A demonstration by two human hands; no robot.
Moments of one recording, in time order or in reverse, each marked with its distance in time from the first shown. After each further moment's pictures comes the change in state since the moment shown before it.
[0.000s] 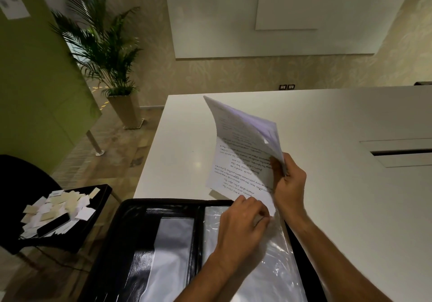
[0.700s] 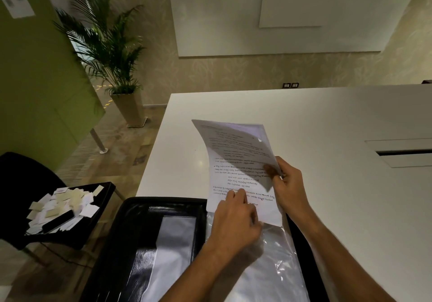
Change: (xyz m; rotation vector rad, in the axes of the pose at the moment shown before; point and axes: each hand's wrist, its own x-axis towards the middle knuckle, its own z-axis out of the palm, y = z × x) left_hand 0.014 -0.020 -0.017 0.226 -0.274 -0.110; right_hand 0.004 0.006 -0.009 -0.019 -0.254 0.108
